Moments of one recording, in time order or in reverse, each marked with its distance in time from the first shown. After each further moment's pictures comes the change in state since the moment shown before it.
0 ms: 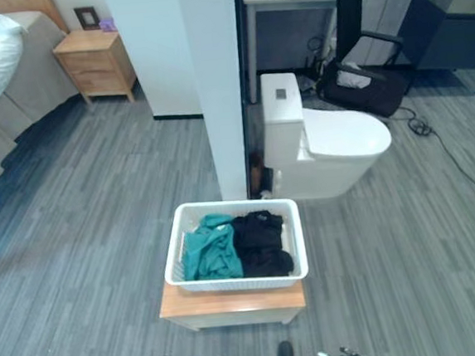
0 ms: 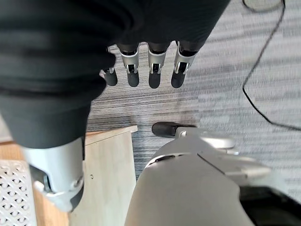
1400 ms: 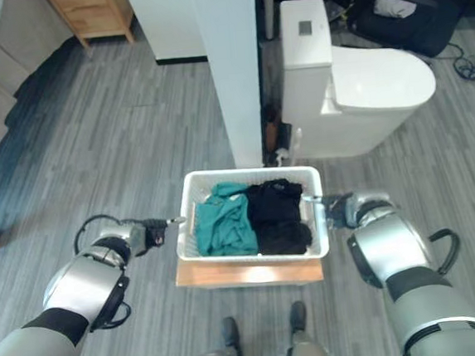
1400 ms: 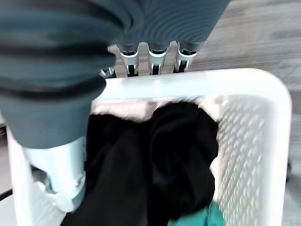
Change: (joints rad) left arm -0.837 0.144 -0.212 0.157 -0.436 0.332 -0.051; right arm -1.106 -0.157 0.158 0.315 0.137 0.547 0.020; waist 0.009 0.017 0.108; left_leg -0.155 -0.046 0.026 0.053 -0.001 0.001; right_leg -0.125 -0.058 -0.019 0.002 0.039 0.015
